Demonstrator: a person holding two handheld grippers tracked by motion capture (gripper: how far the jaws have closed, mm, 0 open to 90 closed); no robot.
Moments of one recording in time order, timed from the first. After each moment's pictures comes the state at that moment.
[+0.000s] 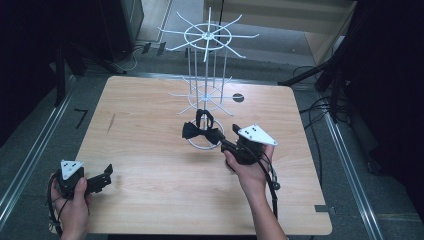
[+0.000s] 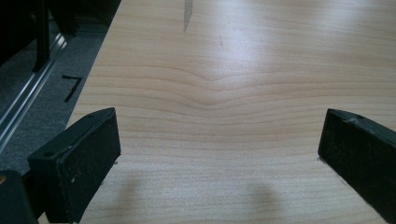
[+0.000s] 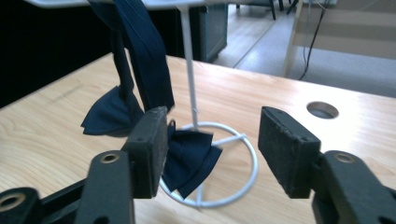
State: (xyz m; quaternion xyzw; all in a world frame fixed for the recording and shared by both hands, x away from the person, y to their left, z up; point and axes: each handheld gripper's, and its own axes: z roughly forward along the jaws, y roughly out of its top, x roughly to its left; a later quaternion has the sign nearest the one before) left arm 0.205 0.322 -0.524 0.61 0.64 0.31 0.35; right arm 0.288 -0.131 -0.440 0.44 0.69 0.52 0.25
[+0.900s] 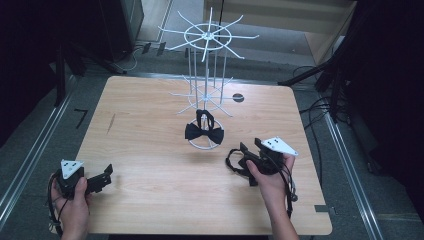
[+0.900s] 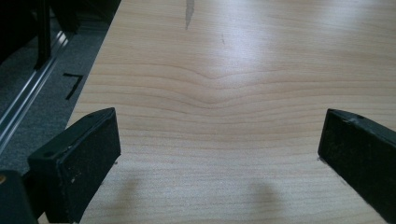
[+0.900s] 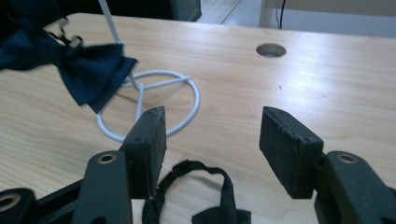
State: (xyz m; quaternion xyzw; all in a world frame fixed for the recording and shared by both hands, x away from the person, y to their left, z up) left arm 0.206 0.321 -0.524 0.61 0.64 0.31 0.35; right arm 0.282 -0.193 -0.482 0.49 0.69 0.47 0.24
